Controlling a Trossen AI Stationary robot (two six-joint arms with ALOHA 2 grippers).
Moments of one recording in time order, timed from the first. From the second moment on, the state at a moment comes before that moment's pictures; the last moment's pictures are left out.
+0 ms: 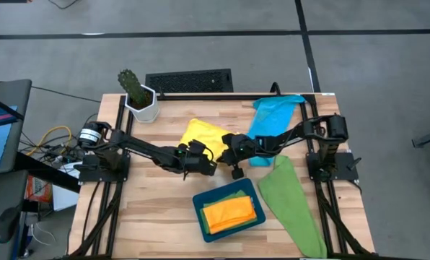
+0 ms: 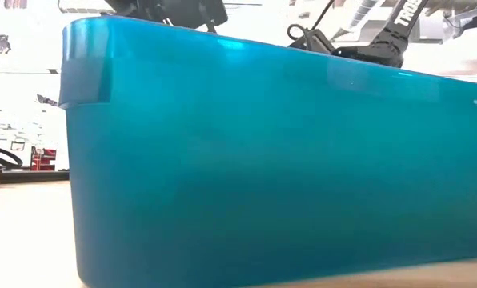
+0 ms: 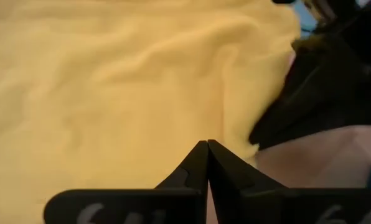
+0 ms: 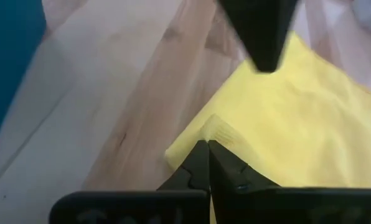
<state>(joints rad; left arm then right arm) -0.14 1.74 1.03 -0.30 -0.55 -1.03 -0.07 1.85 0.80 0.40 -0.16 -0.44</state>
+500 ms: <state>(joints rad) -0.14 1.74 0.93 -0.26 -0.59 -1.12 -0.07 1.90 0.89 0.38 -0.16 -0.45</state>
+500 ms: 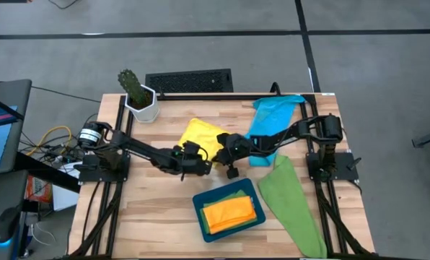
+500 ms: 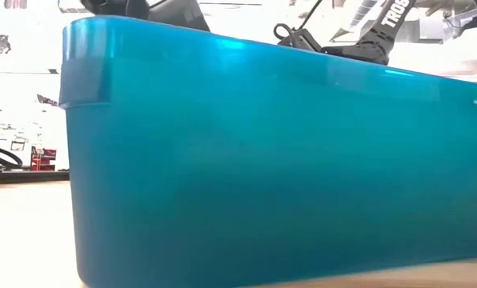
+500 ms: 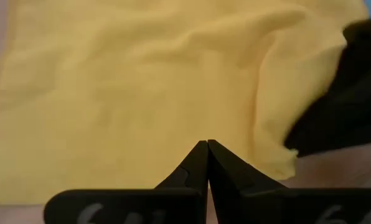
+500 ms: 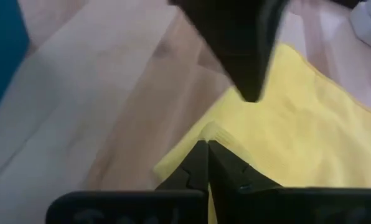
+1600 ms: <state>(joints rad) -0.15 1.72 0.91 -0.23 -0.55 -1.11 -0.15 1.90 1.05 0.19 -0.19 -0.42</state>
